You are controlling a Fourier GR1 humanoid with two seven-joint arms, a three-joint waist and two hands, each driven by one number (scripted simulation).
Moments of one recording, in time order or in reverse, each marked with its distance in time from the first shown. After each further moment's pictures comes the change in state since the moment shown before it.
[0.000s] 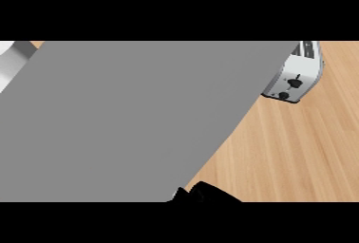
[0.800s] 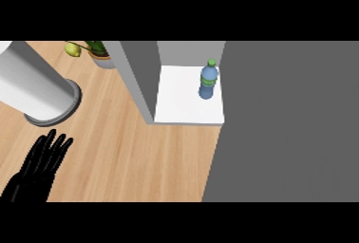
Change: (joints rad) left arm -0.103 -0.156 -0.103 0.154 -0.079 0.056 -0.041; right arm 0.514 -0.253 -0.480 -0.150 -0.477 0.461 -0.127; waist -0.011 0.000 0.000
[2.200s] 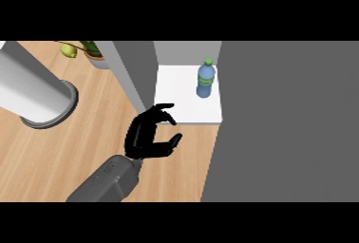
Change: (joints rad) left arm -0.607 -0.625 -0.140 0.643 0.001 0.099 0.050; right arm 0.219 -0.031 -0.655 0.015 -0.033 0.199 -0.101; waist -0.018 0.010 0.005
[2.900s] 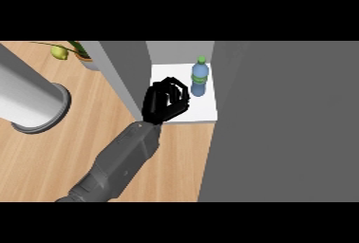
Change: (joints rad) left arm -0.370 -0.154 0.114 0.457 0.069 0.076 -0.088; right arm -0.033 -0.012 -0.100 0.034 0.032 0.000 -0.054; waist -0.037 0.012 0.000
